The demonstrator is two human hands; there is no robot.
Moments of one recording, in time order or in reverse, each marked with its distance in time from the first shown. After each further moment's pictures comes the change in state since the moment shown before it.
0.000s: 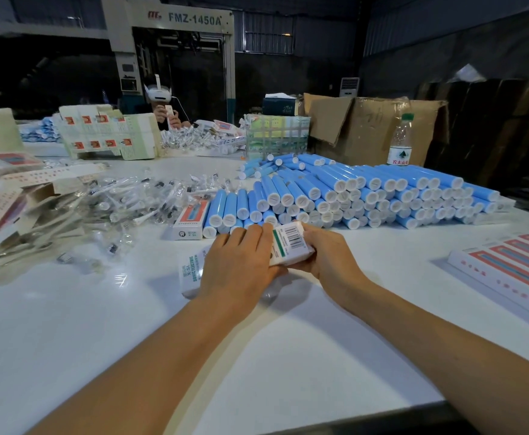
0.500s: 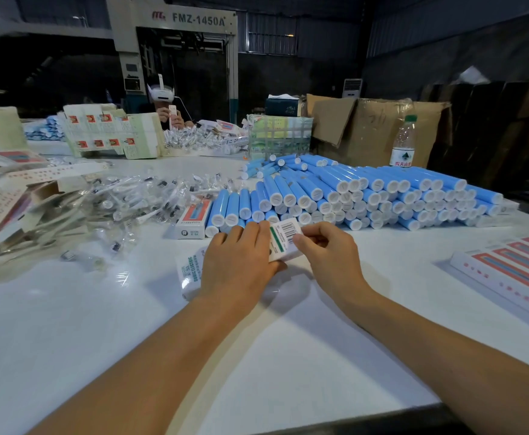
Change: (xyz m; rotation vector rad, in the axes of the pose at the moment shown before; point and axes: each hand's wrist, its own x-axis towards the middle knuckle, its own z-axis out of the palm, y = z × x) left_hand 0.004 -0.004 0.014 0.036 0.063 -0.074; right_hand -0.007 0.001 0.003 -0.411 0.252 -0.306
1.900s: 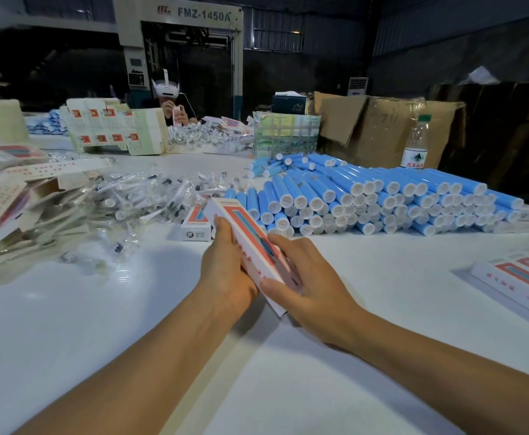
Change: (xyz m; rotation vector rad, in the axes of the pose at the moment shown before) left_hand 0.017 -0.005 -0.021 -2.166 -0.098 -1.326; right_hand -0.025 -0.001 0.017 -0.325 -0.450 -0.274
